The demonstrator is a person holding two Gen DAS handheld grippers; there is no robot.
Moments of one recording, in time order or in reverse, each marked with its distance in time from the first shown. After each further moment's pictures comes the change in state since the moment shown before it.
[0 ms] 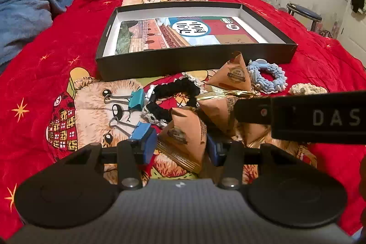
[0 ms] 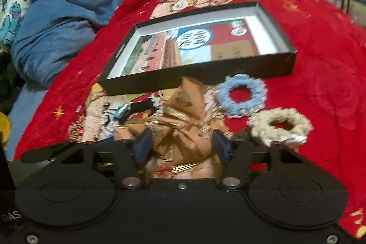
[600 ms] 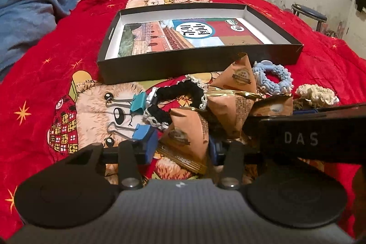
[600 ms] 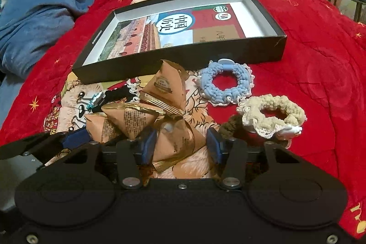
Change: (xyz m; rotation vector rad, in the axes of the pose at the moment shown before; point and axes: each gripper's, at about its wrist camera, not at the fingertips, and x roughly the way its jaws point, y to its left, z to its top) left arm 0.004 -0.006 -0.001 0.018 -0.019 0.047; right arm 0.022 -0.003 -0.008 0.006 0.046 -0.120
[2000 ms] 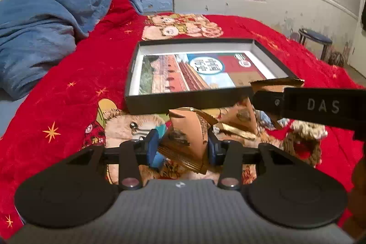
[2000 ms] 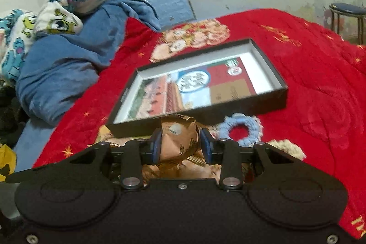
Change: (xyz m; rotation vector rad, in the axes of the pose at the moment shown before) left arm -0.044 0.015 0.025 -0.061 -0.114 0.035; right arm -0.052 0.005 0.016 0.050 -0.265 0.119
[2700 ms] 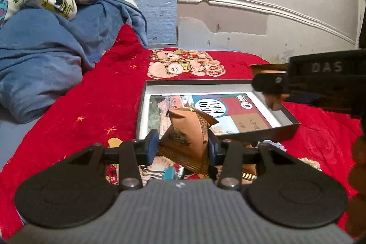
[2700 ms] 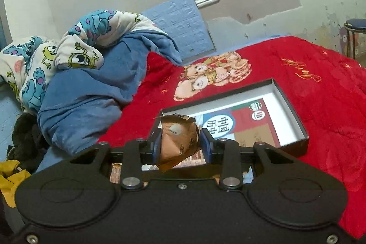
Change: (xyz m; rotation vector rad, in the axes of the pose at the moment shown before) left arm -0.019 0.018 0.027 -0.025 -0.165 -0.009; right arm -0.011 0.009 0.053 0.026 -0.136 0.114
